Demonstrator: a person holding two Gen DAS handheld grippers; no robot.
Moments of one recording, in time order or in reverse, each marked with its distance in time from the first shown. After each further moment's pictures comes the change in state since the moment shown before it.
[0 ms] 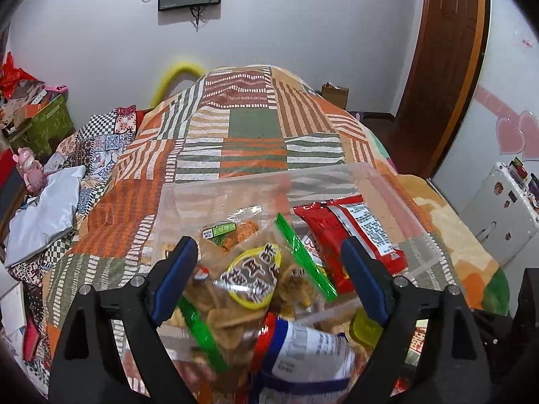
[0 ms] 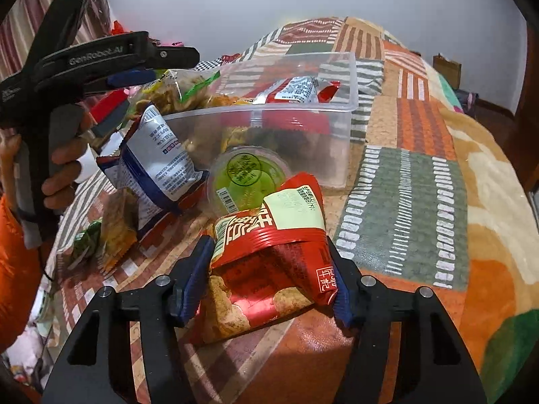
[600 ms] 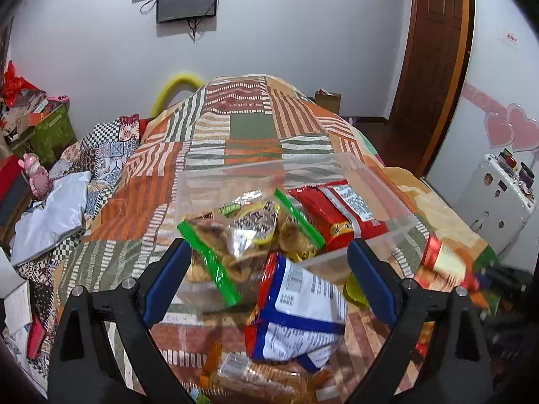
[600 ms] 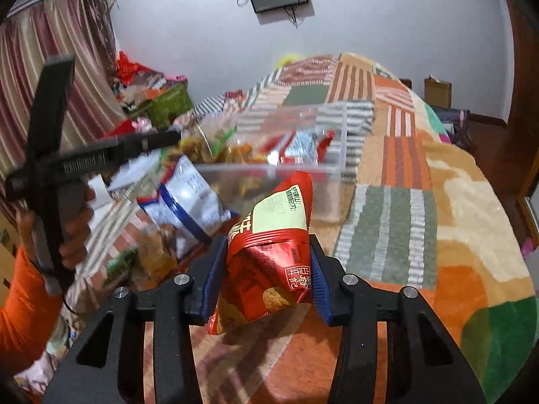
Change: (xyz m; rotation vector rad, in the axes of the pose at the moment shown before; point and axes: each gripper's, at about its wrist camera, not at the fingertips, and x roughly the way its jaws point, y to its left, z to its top) left arm -0.045 0.001 -0.031 0.027 -0.040 -0.014; right arm -0.054 0.010 0.011 0.032 -0.158 0.015
